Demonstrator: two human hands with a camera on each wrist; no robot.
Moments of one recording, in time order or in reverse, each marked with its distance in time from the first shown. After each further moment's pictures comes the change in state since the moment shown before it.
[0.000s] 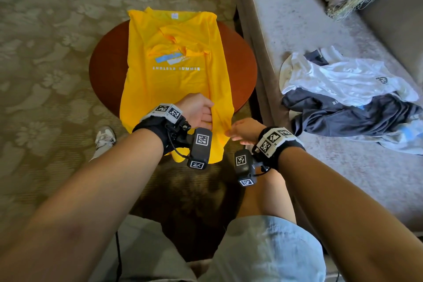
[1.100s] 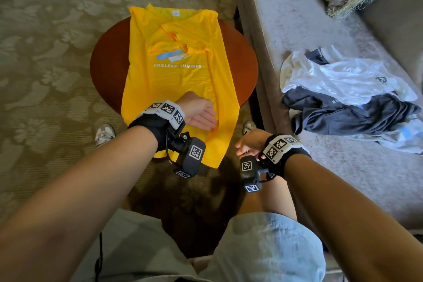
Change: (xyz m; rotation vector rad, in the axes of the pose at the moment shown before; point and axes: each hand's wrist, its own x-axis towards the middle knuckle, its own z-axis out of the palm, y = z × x) left_hand -0.010 -0.002 -0.007 0.239 0.106 0.016; right_hand 0.001 0.035 0.007 0.040 -0.022 0.136
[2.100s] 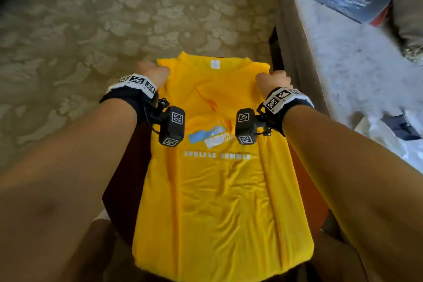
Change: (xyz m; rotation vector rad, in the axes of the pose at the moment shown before) left_hand 0.211 0.129 -0.306 -0.004 0.733 0.022; right_hand 0.180 -0.324 -0.117 0.177 0.676 -0.106
